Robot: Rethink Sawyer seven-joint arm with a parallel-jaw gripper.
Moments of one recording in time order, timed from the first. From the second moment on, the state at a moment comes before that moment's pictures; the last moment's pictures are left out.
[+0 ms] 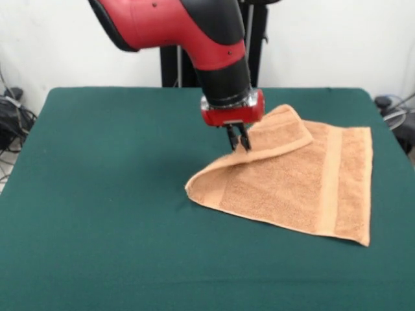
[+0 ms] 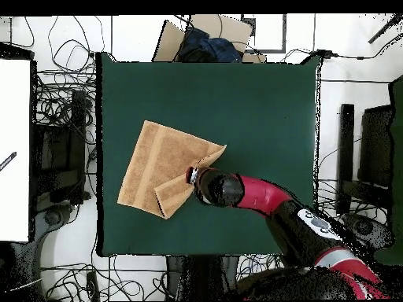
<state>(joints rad) -0.65 -0.50 0.39 1.92 -0.24 0.31 1.74</state>
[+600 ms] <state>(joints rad) -0.69 -0.59 0.39 1.86 -0.33 0.47 1.74</state>
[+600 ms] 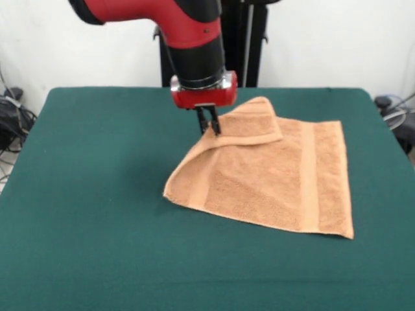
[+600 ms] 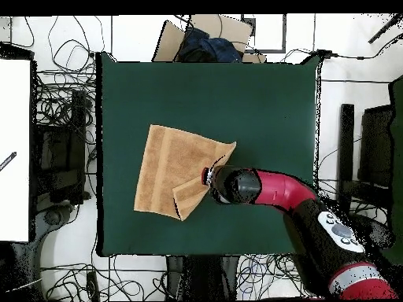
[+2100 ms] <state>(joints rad) -0.72 -0.60 0.39 1.78 -0.42 0.47 1.74</state>
